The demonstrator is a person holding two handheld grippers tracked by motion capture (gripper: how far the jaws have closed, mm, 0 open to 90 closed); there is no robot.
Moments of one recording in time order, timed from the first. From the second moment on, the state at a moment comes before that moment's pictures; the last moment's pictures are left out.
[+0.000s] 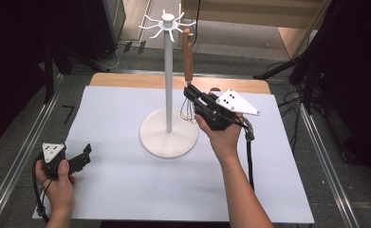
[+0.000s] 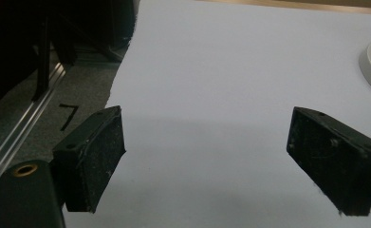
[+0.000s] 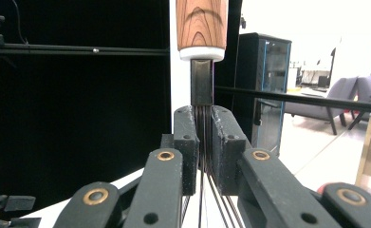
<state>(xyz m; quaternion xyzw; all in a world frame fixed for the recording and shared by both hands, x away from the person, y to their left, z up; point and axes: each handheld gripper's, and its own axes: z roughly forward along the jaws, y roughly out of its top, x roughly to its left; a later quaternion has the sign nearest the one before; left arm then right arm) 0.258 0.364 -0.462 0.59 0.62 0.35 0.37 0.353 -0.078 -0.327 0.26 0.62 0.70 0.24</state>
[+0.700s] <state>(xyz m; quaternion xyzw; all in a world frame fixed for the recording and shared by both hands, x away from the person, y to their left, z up) 0.258 0.364 -0.462 0.59 0.62 0.35 0.37 0.355 -0.083 -0.324 0.29 0.64 0.68 0.19</state>
